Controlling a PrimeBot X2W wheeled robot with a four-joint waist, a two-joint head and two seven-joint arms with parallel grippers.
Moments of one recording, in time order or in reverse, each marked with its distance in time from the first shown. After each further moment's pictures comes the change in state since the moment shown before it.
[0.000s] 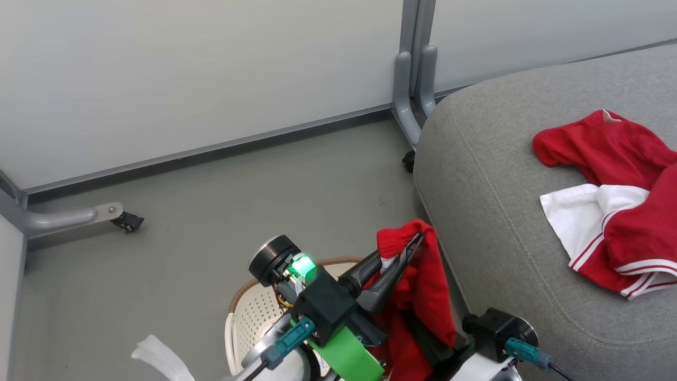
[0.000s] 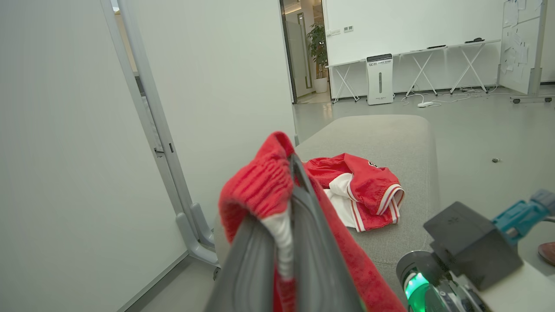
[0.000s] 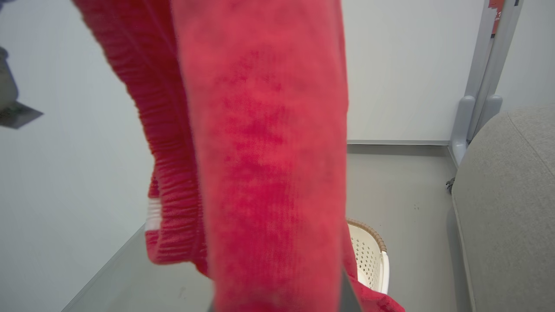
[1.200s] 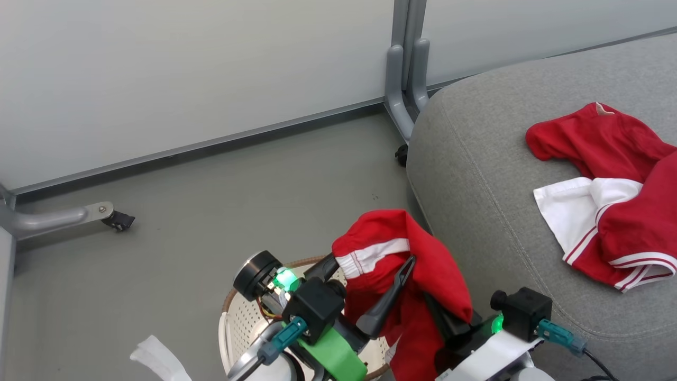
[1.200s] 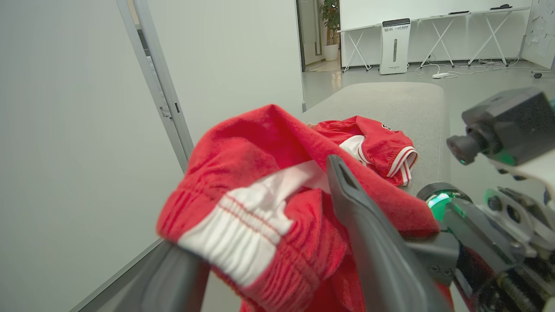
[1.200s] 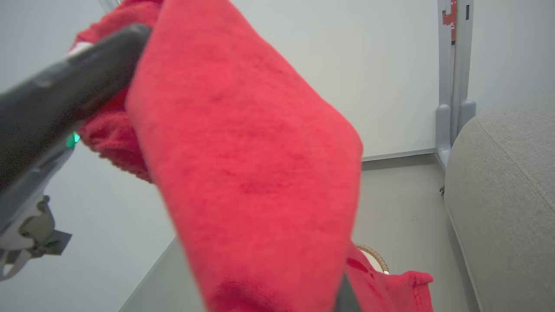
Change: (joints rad) left arm 0.019 0.045 -0.012 0.055 -0.019 0.049 0.033; right arm 0.012 0.014 -0.080 -0.087 0.102 0.000 0.000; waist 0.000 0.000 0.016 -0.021
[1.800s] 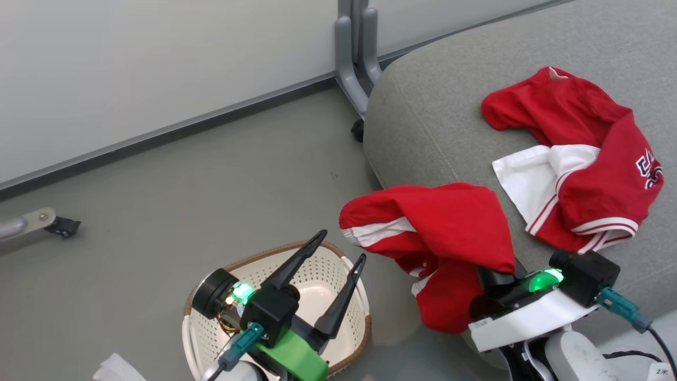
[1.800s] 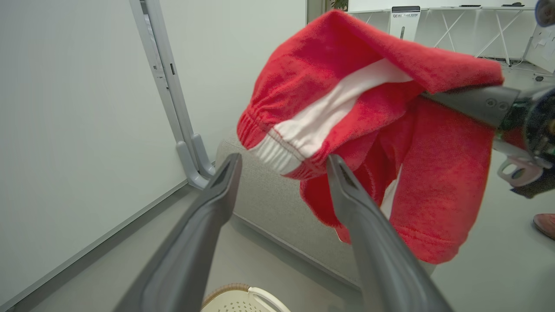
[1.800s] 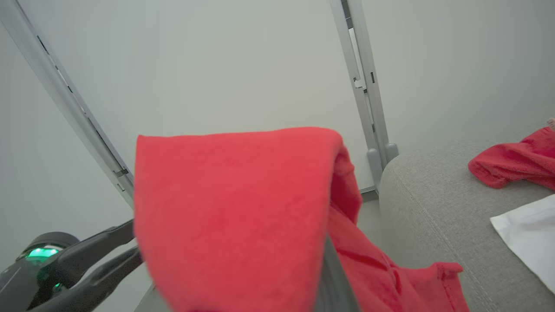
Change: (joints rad) left arm 0.057 0.064 0.057 0.038 -0.039 0.048 -0.055; right arm -0.025 0.010 -0.164 -0.135 0.044 0.000 0.000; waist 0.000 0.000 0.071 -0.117
